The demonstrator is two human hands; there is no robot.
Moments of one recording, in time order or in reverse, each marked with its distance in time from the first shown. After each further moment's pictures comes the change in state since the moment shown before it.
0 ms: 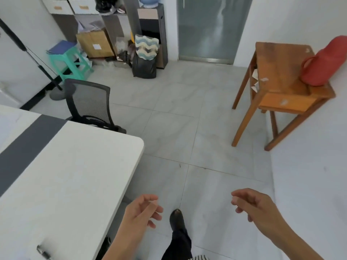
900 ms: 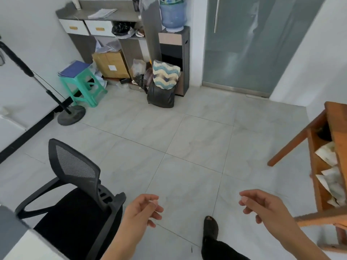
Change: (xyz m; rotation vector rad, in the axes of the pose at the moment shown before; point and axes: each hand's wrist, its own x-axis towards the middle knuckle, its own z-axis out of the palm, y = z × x) left_hand 0.500 0.293 -0.005 -0.050 0.117 -0.015; right_hand 0.528 -0.310 -0.020 -0.006 -0.043 -0.072
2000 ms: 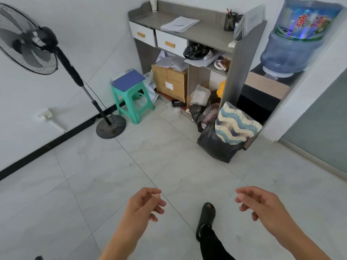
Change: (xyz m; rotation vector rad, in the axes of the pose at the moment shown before) left_hand 0.569 0.339 -0.229 -0.172 0.335 0.022; right_hand 0.624 -0.457 0.291 -0.137 -0.379 -0.121
